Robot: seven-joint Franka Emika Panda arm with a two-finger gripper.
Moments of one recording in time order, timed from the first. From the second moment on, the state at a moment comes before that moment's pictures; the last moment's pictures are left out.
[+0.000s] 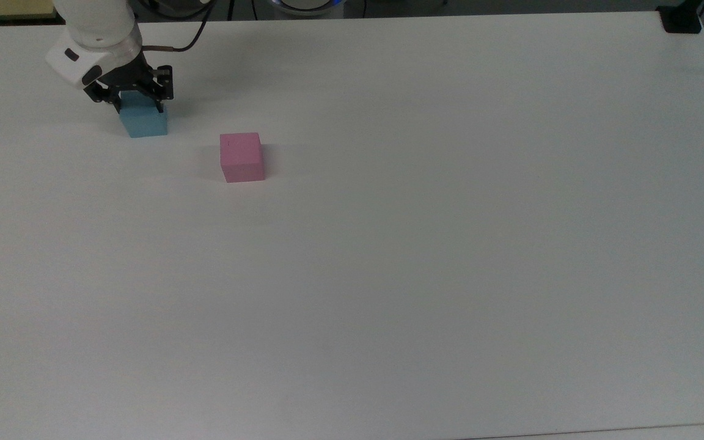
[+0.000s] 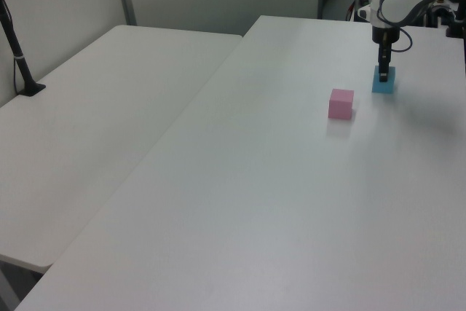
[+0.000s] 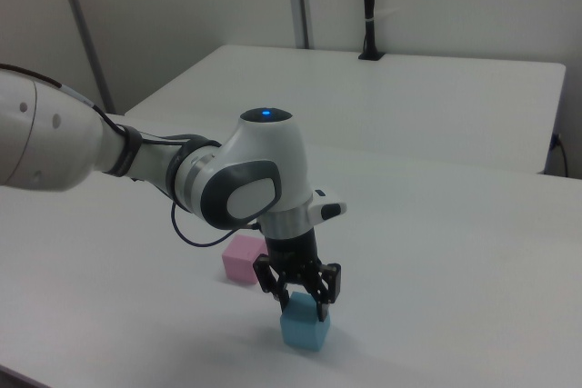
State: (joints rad) arm -0.12 0.13 -0.31 -2.15 -0.11 2.25 -0.50
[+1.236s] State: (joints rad) arm -0.05 0.05 -0.07 -1.99 0.02 2.02 -0.27
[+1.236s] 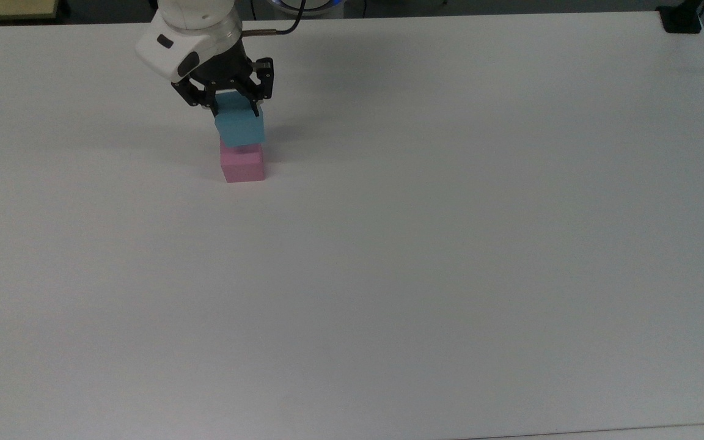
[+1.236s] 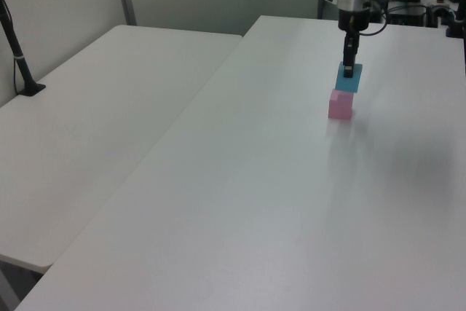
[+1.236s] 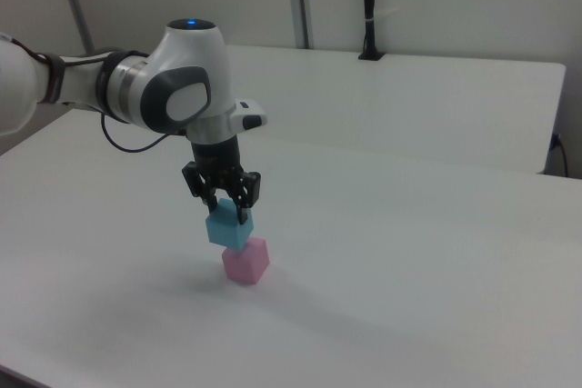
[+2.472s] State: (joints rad) arm -0.04 0.11 -0.07 -1.96 -0.02 2.06 -0.09
